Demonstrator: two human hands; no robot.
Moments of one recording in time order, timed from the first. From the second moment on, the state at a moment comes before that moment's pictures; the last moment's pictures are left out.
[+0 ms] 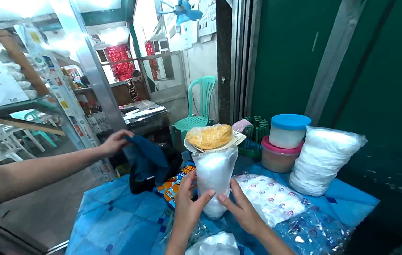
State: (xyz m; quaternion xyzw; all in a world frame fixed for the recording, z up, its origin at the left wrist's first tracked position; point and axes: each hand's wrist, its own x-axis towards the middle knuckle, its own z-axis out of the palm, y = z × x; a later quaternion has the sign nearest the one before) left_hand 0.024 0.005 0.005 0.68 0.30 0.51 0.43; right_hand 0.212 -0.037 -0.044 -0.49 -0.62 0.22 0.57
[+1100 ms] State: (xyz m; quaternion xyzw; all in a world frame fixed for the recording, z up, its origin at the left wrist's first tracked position) left_hand 0.006 -0.057 -0.015 0.89 0.26 0.19 0.31; right_hand 0.191 -0.140 -0.030 -0.52 -0.69 0.07 0.51
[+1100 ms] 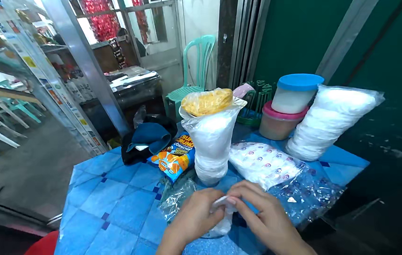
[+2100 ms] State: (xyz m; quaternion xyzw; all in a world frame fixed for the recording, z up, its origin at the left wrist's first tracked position) left_hand 0.013 -0.090 0.025 0.64 0.18 0.50 0.56; right_hand 0.169 -0.133 0.030 -0.50 -0.63 -0.01 0.60
